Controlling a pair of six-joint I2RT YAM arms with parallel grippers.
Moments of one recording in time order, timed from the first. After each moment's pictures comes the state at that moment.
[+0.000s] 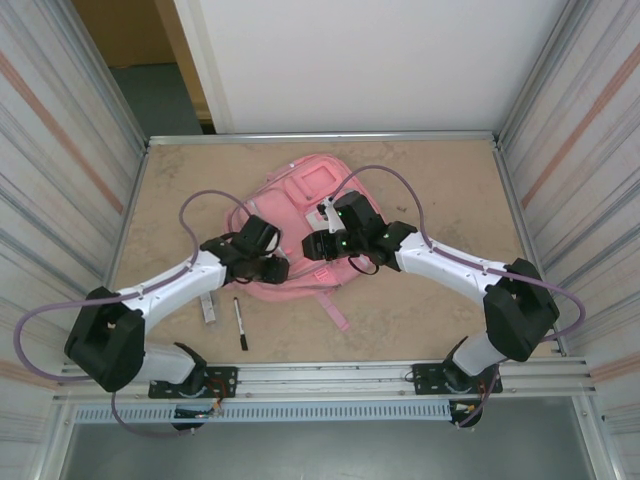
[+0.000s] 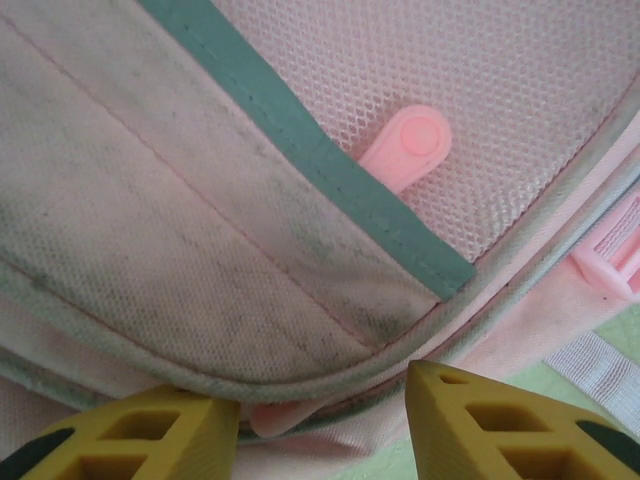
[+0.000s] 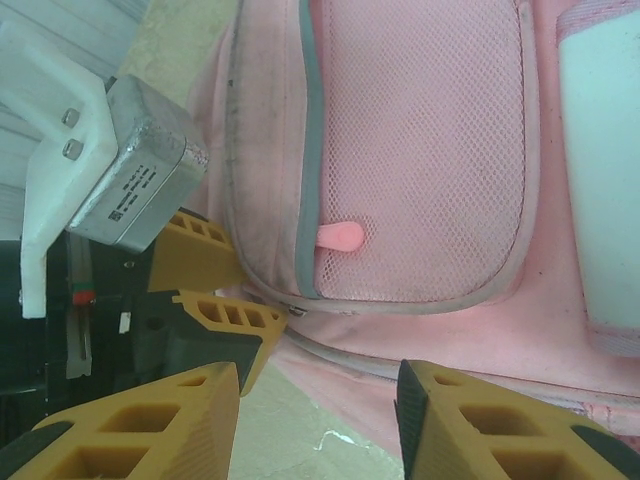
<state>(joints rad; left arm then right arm) -0.62 1.35 0.84 -0.58 0.00 -0.37 0.78 1.52 1.07 -0.27 -0.28 0.51</state>
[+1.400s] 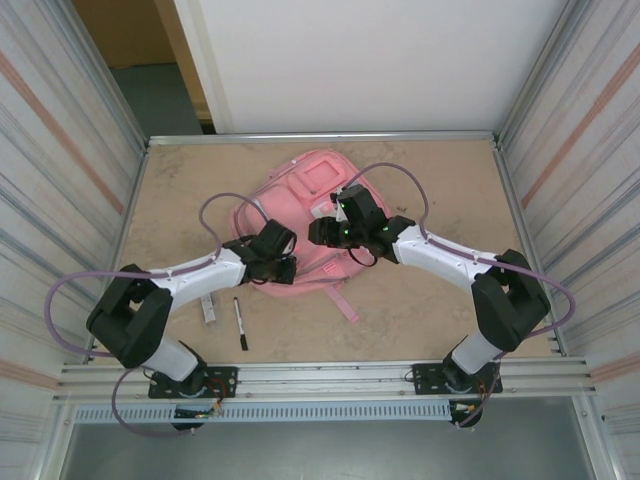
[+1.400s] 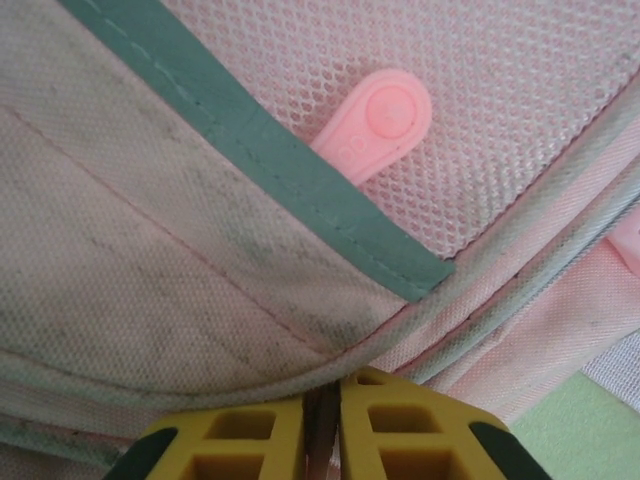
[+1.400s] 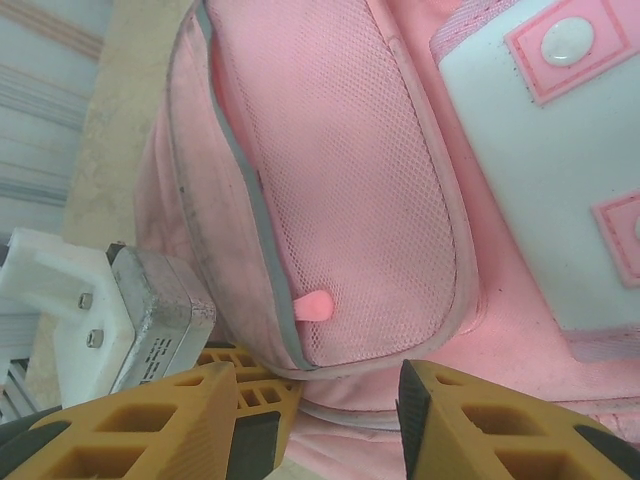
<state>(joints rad) -0.68 1.50 0.84 -0.42 -0.03 -0.43 0.72 1.58 1.08 -0.21 -0.20 0.70</state>
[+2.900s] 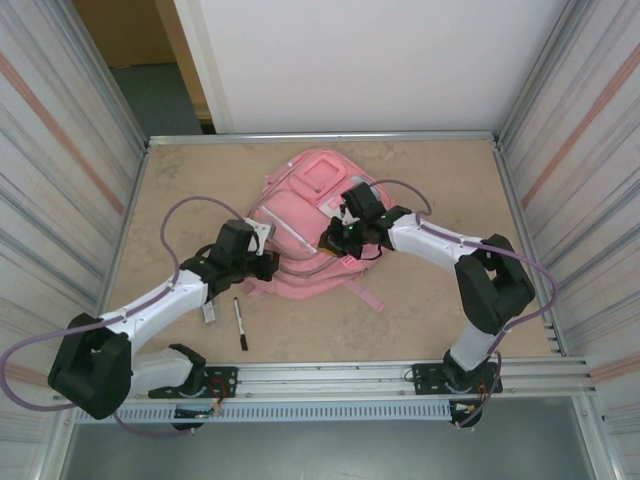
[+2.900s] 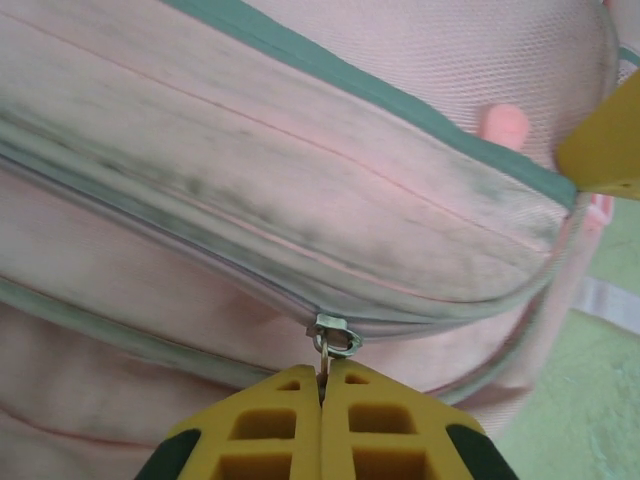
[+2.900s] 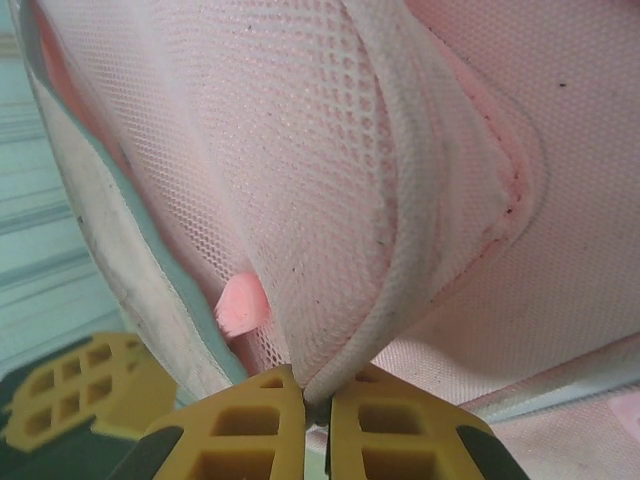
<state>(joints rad) -0.51 1.19 0.64 -0.23 0.16 -0.26 0.61 1.70 1.14 -0.39 -0.45 0.99</state>
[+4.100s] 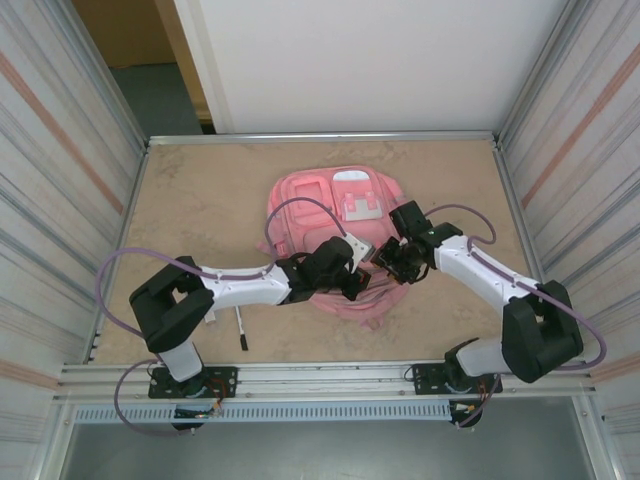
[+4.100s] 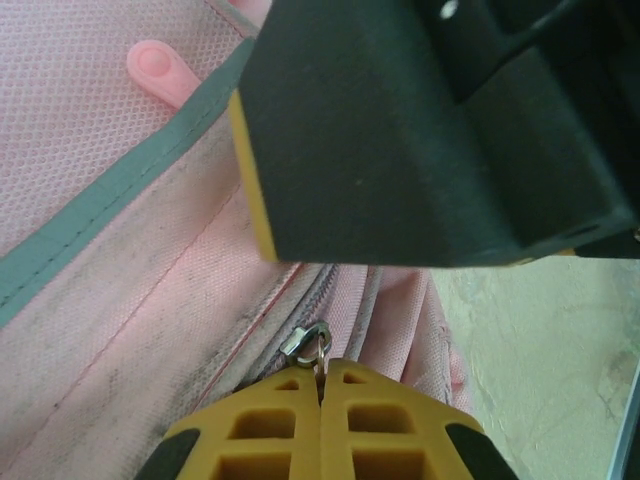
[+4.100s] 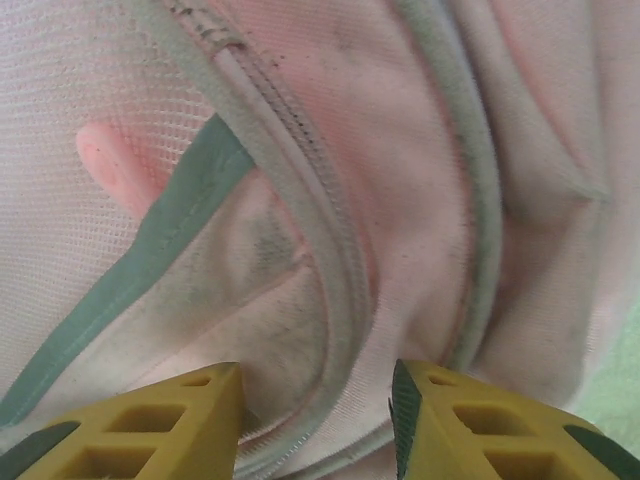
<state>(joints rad) -1.04 1.71 0.97 0.08 0.09 -0.38 0.47 1.37 0.89 -0.71 -0.19 1.08</state>
